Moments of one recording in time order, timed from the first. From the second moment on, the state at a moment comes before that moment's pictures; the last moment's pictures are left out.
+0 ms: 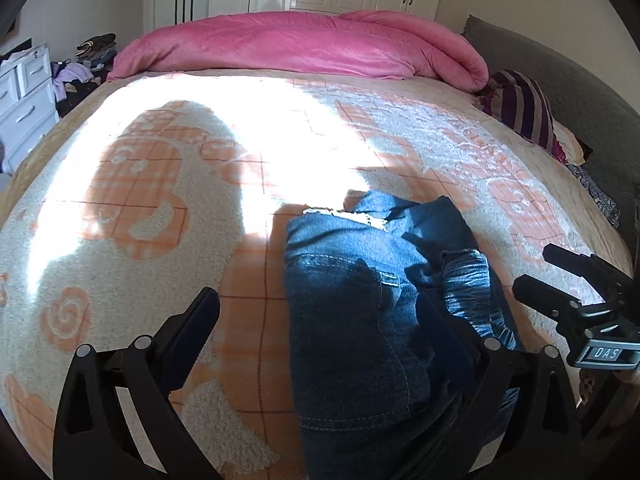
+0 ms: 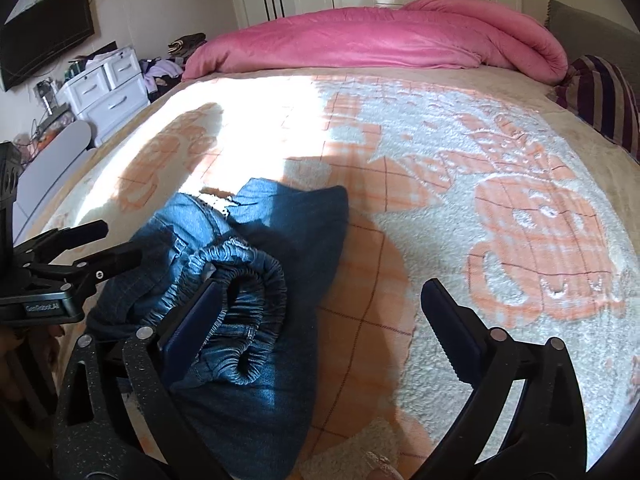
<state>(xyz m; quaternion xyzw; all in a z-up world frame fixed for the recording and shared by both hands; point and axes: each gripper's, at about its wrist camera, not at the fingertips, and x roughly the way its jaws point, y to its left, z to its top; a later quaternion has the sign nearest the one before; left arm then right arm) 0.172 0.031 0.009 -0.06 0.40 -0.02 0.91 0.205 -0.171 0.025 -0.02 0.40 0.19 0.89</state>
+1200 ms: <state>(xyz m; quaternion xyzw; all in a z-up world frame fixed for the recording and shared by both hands) 0.099 0.018 0.078 -0.04 0.36 -0.01 0.93 0.143 -0.192 0.091 0.00 0.33 0.21 0.92</state>
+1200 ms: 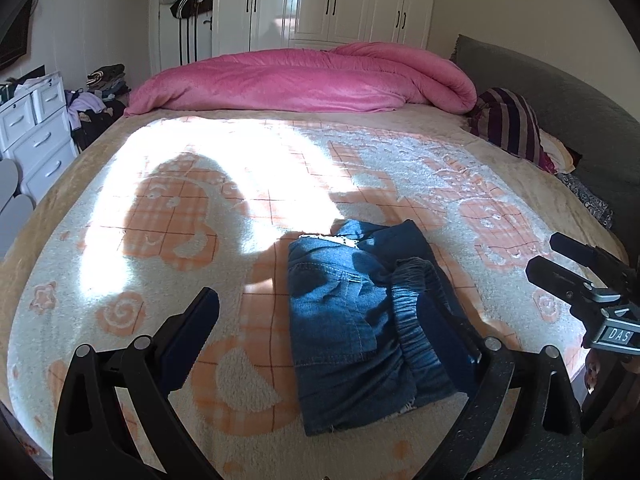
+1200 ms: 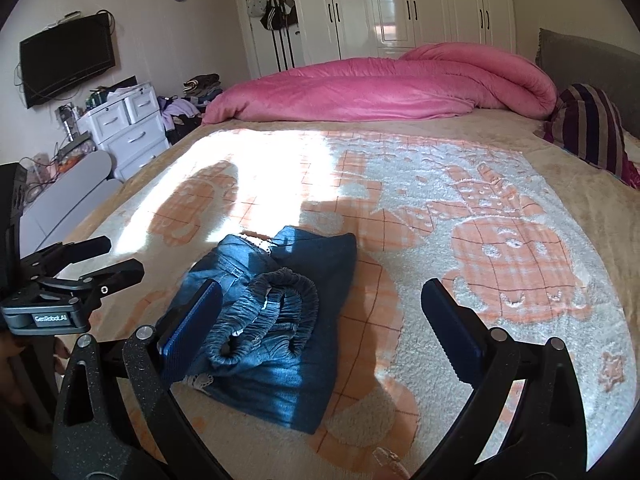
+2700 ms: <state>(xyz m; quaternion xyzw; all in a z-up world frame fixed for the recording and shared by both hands) 0.018 0.013 0.003 -0.07 0.40 -0.01 0.91 0.061 -0.203 0.020 -0.03 0.38 0.18 0.91</state>
